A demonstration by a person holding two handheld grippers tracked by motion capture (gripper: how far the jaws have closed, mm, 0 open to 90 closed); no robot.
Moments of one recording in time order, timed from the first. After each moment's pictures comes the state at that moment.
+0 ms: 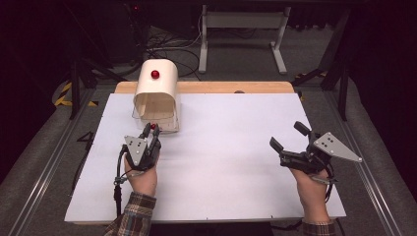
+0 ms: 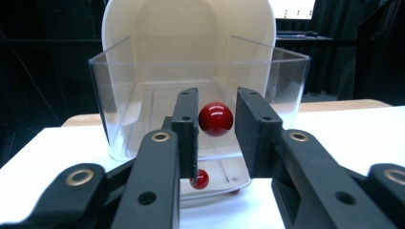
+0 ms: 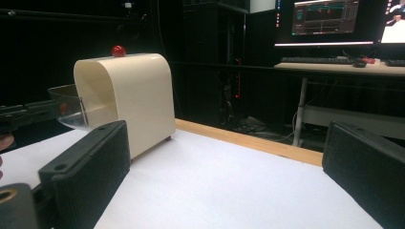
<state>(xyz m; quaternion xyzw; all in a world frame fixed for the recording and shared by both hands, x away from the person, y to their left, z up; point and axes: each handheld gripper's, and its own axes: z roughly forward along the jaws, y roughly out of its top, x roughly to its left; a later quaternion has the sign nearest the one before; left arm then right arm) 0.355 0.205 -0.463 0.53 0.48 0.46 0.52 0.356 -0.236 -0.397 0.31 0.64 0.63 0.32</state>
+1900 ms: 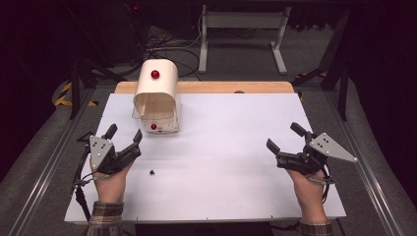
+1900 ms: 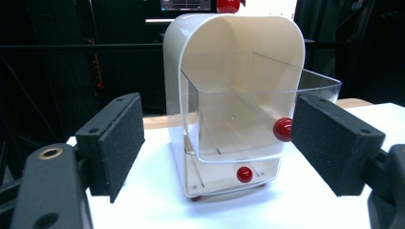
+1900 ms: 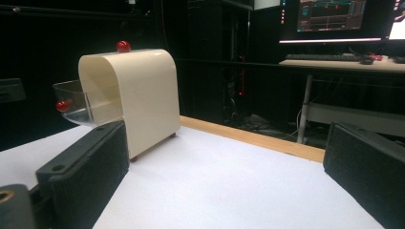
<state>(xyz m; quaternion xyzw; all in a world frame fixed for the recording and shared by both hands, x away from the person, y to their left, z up) 0.329 0.279 -0.441 0.55 0.46 0.43 0.54 0.356 -0.229 -0.401 0.30 0.64 0.62 0.32</state>
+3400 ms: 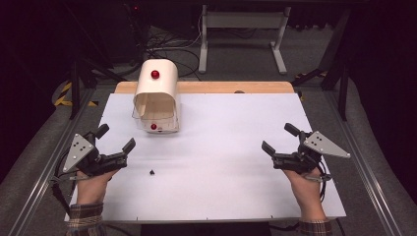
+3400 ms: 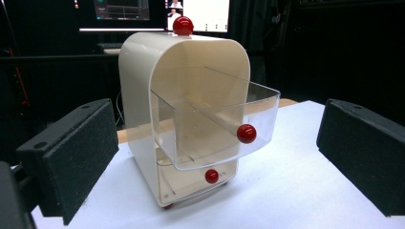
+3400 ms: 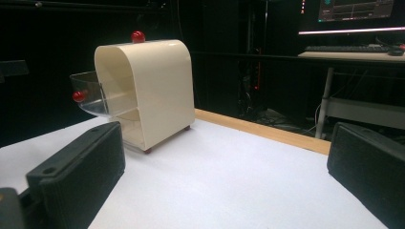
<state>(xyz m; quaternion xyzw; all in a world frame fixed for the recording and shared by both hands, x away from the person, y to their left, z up) 0.321 0.316 -0.431 0.60 0.38 0.36 0.61 0.365 -0.224 -0.408 0.29 0.66 0.63 0.29</state>
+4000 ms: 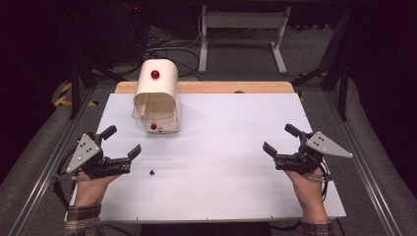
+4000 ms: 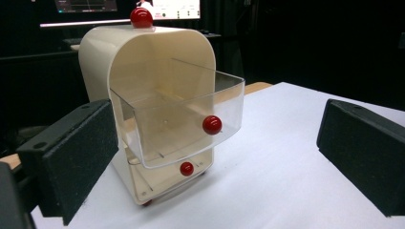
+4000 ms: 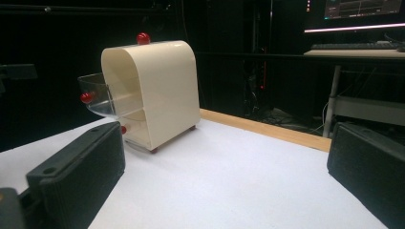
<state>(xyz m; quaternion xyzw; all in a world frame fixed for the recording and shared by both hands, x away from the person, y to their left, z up) 0.316 0.307 -0.424 0.65 0.33 0.34 0.60 0.364 -0.228 -0.408 0.29 0.66 0.63 0.27</state>
